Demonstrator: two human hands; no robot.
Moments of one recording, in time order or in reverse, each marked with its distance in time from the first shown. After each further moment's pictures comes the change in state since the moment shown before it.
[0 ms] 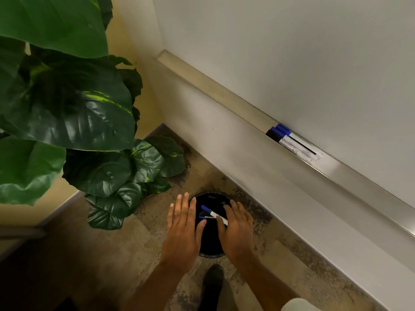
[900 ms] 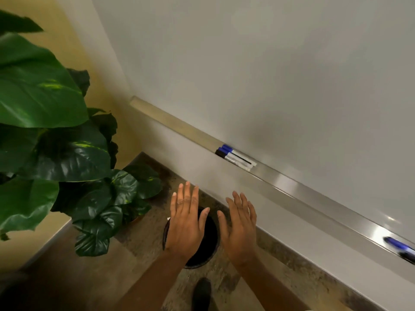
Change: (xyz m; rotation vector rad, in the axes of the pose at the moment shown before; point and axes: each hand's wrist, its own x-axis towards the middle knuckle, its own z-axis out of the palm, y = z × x) left_hand 0.025 0.121 -0.094 -0.031 0.102 0.143; right_hand -0.048 0.035 -0.167 0.214 0.407 -0.052
